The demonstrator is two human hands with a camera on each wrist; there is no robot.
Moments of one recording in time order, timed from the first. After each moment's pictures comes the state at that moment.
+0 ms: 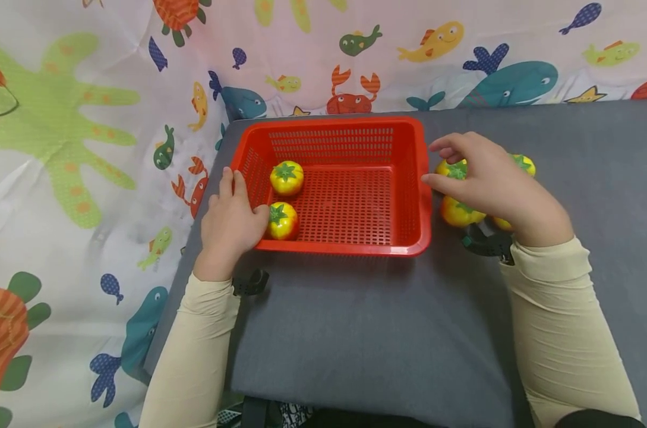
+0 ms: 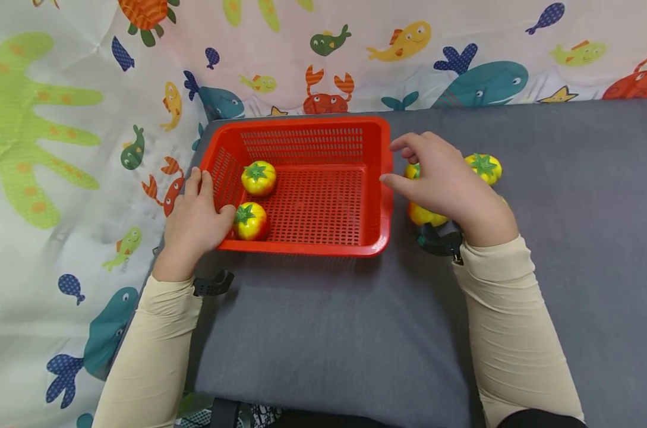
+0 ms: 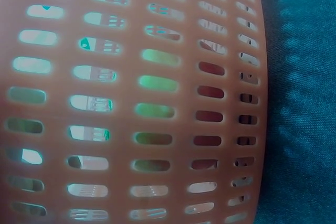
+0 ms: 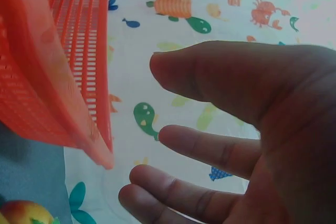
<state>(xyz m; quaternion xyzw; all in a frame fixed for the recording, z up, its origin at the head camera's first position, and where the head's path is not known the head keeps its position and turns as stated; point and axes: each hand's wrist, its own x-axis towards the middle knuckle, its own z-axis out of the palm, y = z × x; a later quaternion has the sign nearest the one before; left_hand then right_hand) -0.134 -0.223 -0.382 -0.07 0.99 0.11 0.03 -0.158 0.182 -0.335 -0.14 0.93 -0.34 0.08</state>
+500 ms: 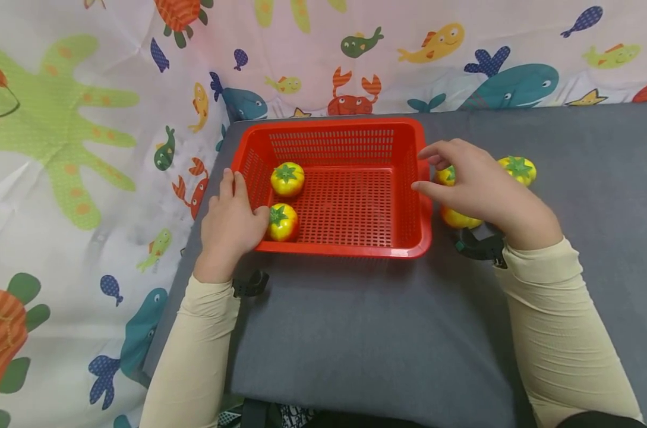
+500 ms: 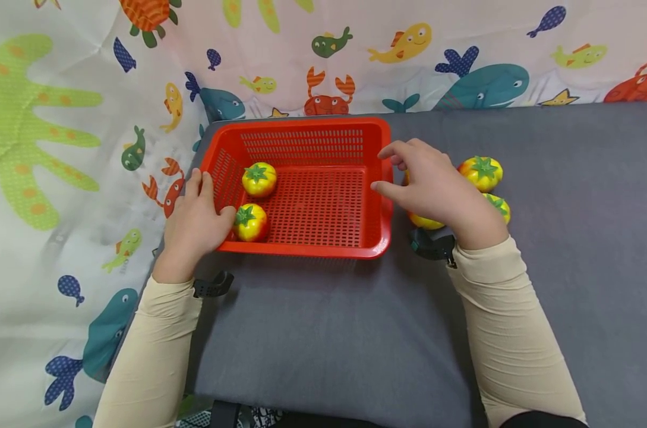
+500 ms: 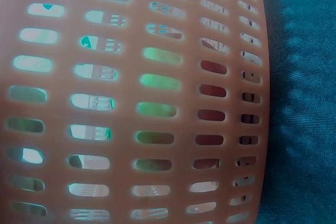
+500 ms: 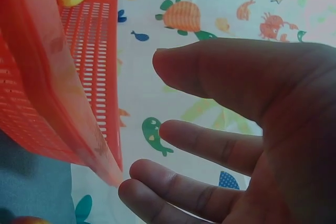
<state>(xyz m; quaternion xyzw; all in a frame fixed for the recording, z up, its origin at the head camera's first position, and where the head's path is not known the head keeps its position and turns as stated) -0.134 -0.223 -0.383 -0.08 0.99 0.11 0.03 -0.161 0.168 -0.334 -0.16 0.93 -0.32 0.10</state>
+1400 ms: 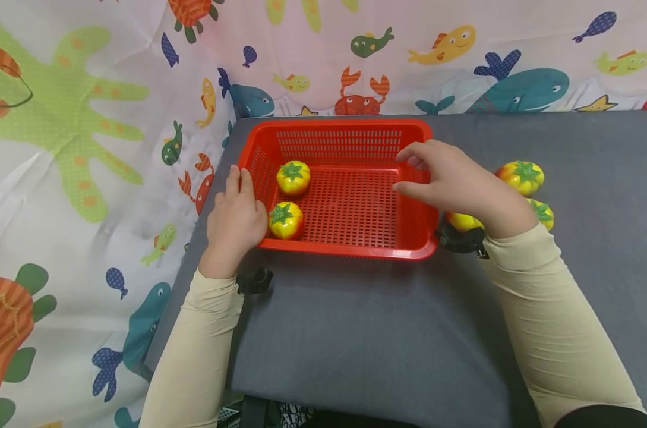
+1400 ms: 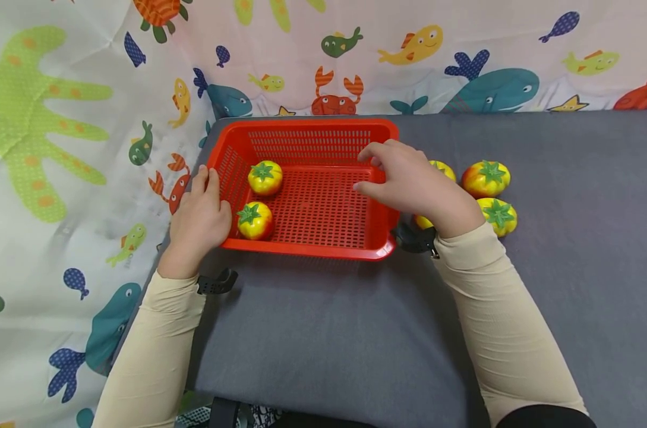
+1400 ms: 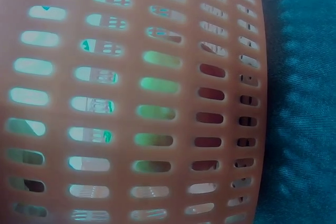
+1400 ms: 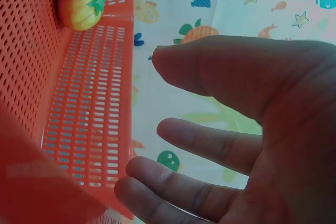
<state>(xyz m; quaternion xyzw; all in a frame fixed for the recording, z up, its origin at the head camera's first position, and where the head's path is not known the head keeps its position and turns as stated) -0.134 -0.223 -0.384 -0.07 0.99 0.11 0.01 -0.176 0.137 -0.329 -0.21 0.92 -0.30 0.14</state>
